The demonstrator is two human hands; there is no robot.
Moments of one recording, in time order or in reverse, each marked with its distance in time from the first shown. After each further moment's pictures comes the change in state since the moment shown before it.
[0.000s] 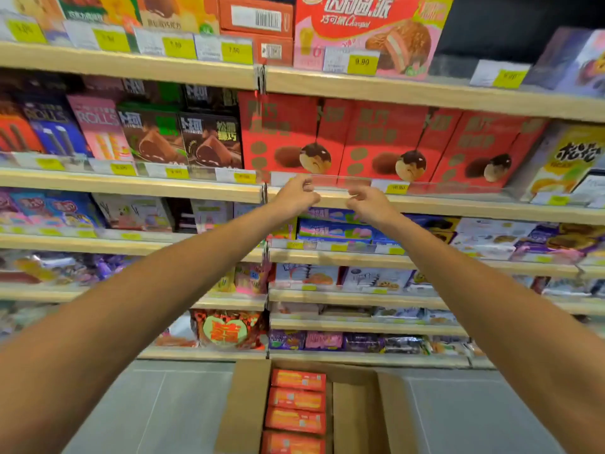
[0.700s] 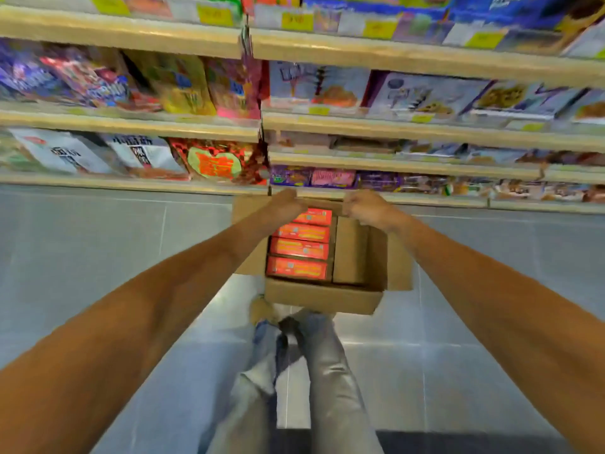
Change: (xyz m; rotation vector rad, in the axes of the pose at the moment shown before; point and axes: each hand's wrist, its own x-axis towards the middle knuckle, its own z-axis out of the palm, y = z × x) left_hand -0.064 -0.313 0.180 0.049 -0.359 -0.587; right_hand -0.063 0.247 0.217 -0.091 -0.568 0.473
